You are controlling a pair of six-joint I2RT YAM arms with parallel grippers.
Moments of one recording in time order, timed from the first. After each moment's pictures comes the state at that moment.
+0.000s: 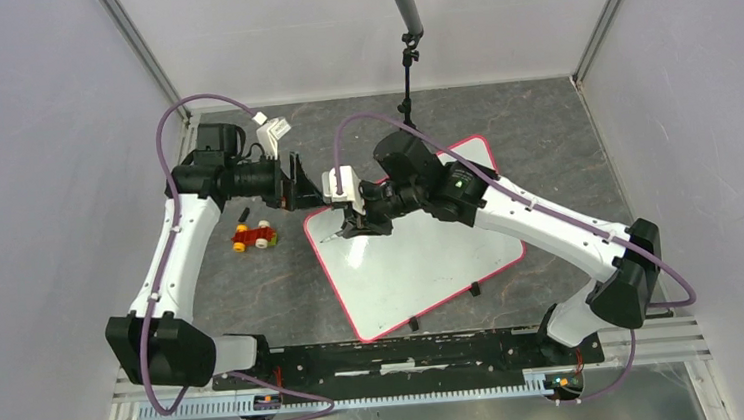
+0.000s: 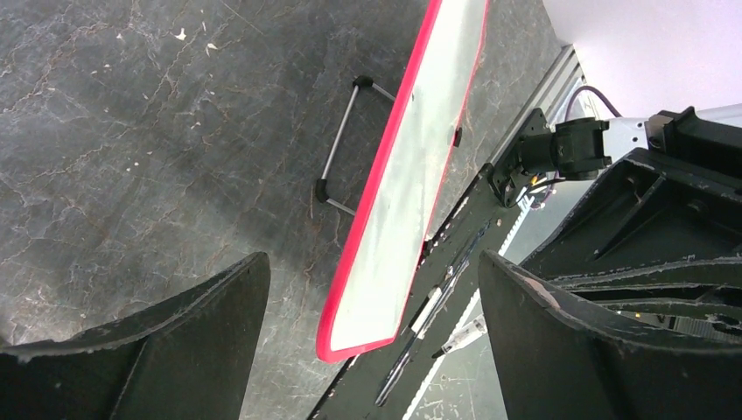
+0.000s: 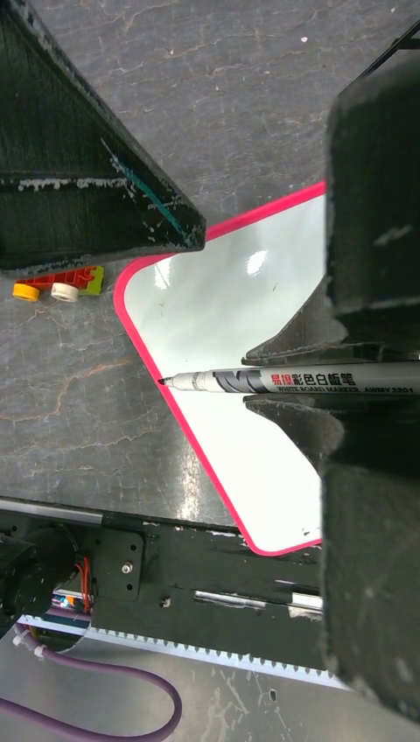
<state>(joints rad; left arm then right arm) -0.10 1.32 1.30 -0.91 0.89 0.05 0.95 1.52 1.49 -0.56 -0.53 -0.48</state>
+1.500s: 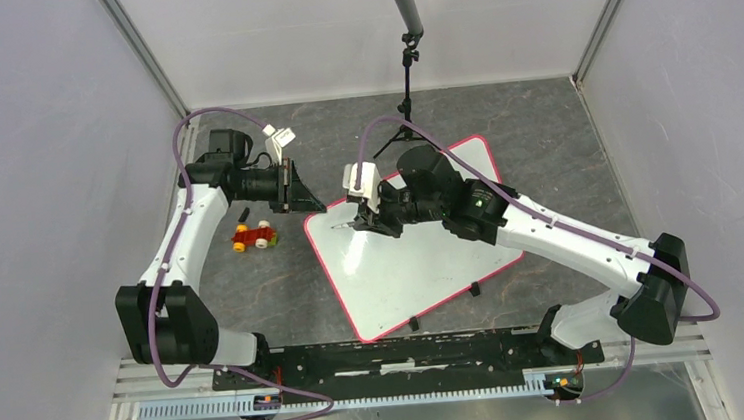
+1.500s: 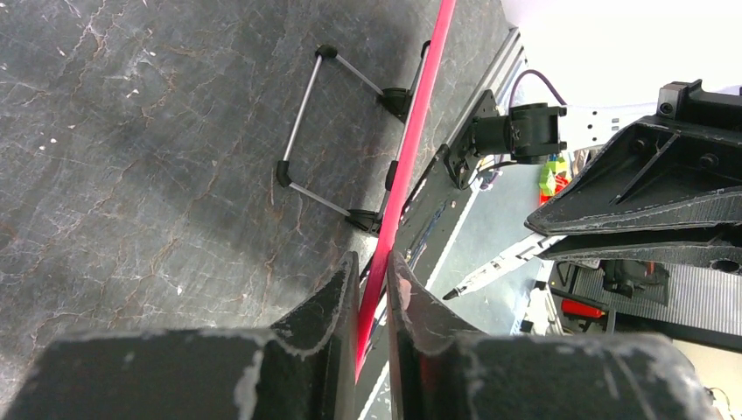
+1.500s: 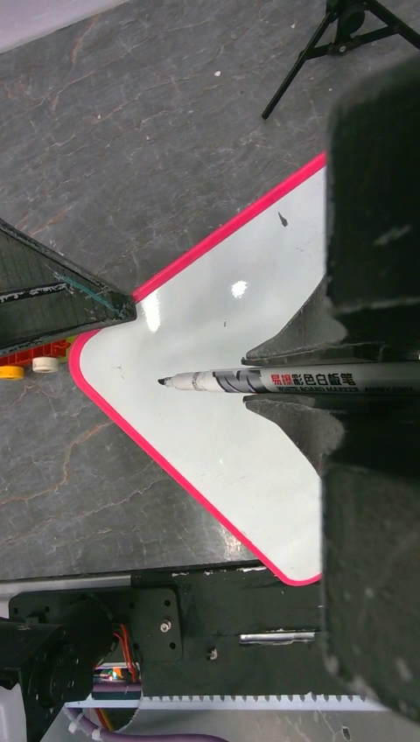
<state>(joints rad) -0.07 1.41 1.23 -0.90 1.03 0.05 0.95 1.38 1.27 -0.35 -0.34 -0.31</state>
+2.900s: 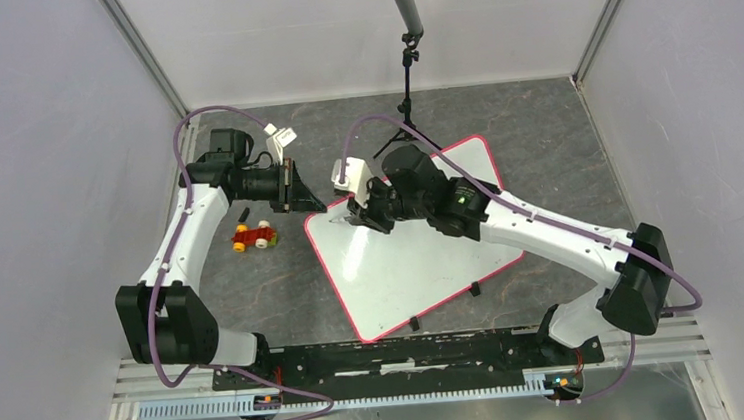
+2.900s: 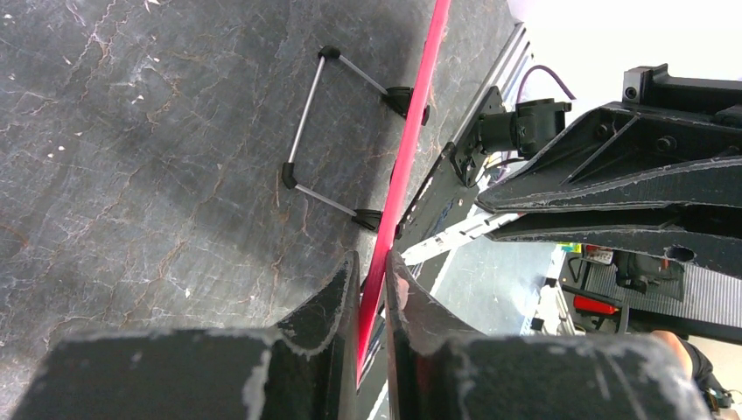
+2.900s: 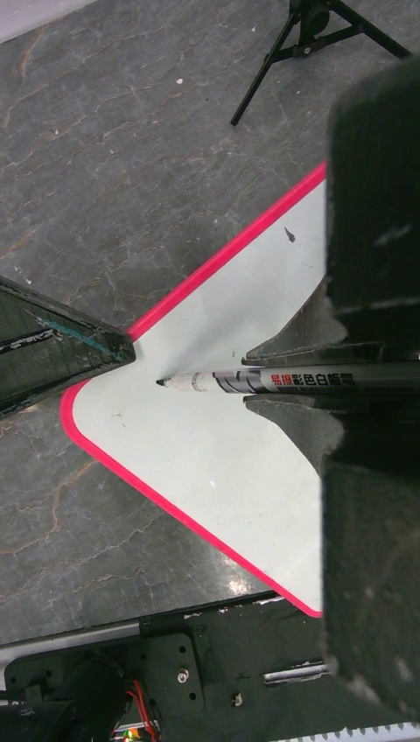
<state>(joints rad) -0.09 1.41 1.24 -0.90 1.02 0.07 0.96 1.46 1.30 -0.35 -0.22 -0.27</state>
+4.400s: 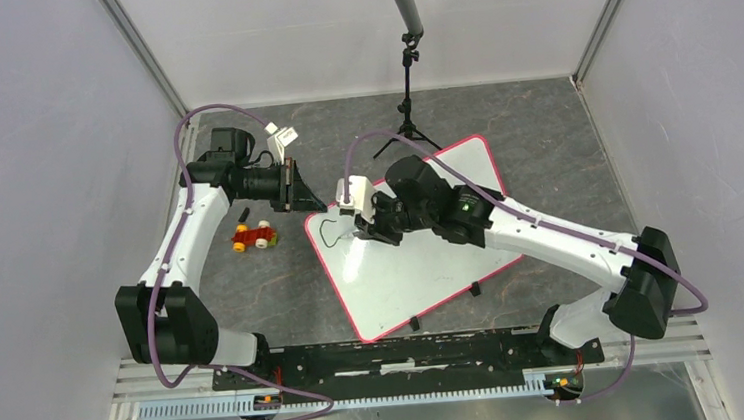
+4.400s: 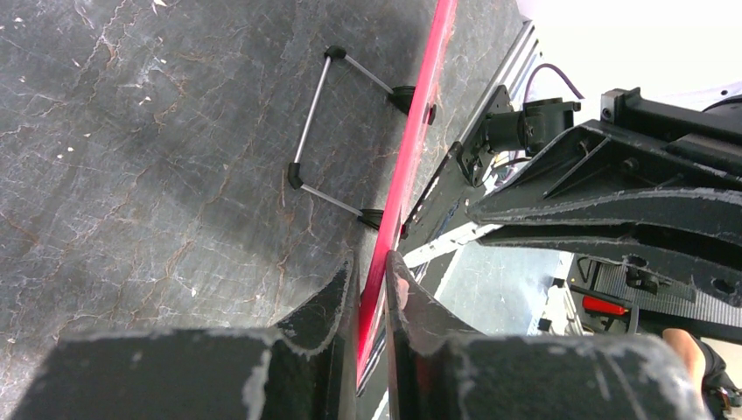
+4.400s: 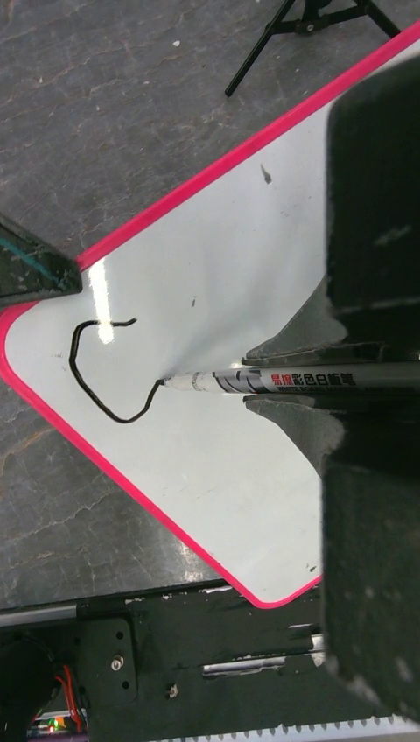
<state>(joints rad) -0.10 1.41 1.24 -0.90 1.00 0.07 0.98 1.43 1.24 -0.39 -0.27 -0.34</state>
